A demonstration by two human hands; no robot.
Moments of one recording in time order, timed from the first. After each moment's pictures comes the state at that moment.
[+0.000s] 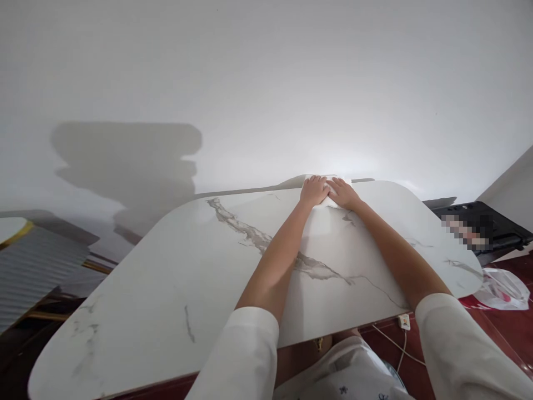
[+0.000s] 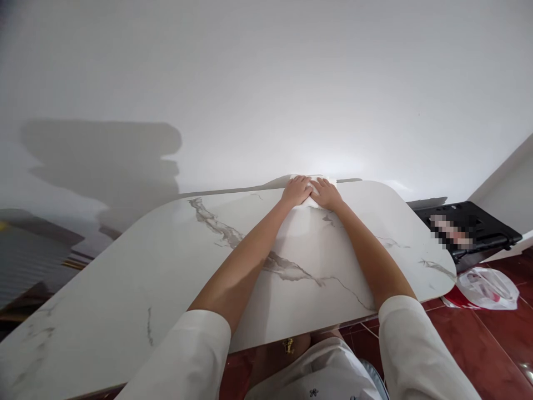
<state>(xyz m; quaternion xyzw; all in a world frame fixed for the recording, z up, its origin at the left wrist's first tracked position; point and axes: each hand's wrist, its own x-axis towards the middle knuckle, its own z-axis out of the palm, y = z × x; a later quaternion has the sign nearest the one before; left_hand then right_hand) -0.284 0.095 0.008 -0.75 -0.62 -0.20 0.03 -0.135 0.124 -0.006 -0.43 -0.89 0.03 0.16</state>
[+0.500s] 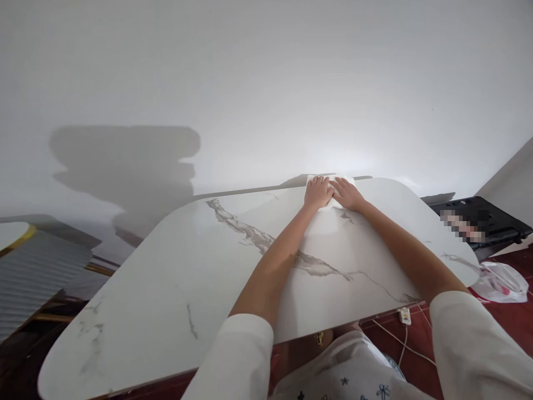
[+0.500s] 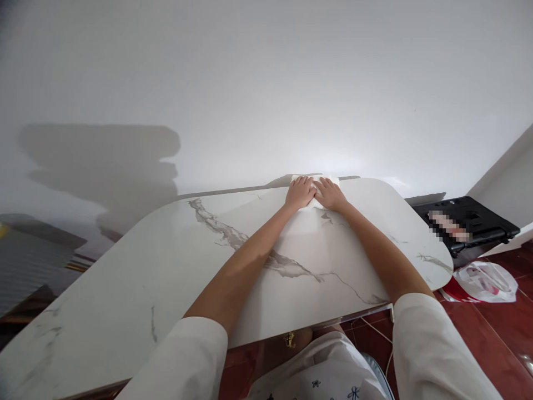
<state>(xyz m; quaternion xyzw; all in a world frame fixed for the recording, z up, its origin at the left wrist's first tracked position) -0.263 0.079 0.005 -0.75 -0.63 -0.20 0.05 -0.116 0.109 -0.006 -0.44 -0.89 0.01 0.15</state>
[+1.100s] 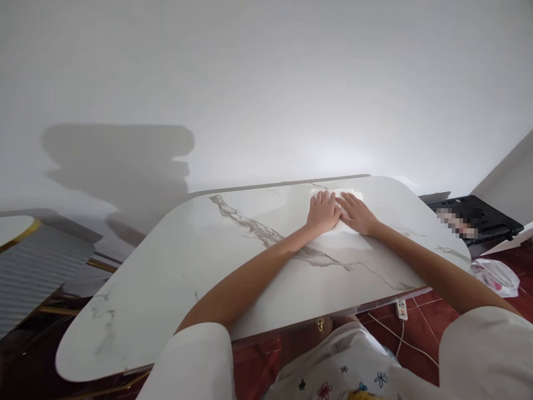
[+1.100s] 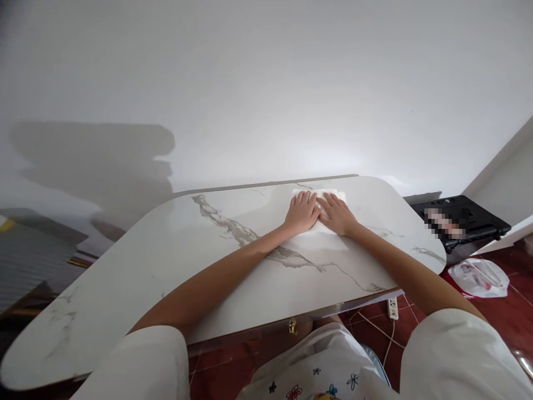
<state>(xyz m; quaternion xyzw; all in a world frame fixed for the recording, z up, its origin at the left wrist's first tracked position) -0.237 -0.018 0.004 -0.76 -0.63 -0.16 0.06 -0.081 0.011 -0.006 -0.42 -0.90 0.01 0.15</state>
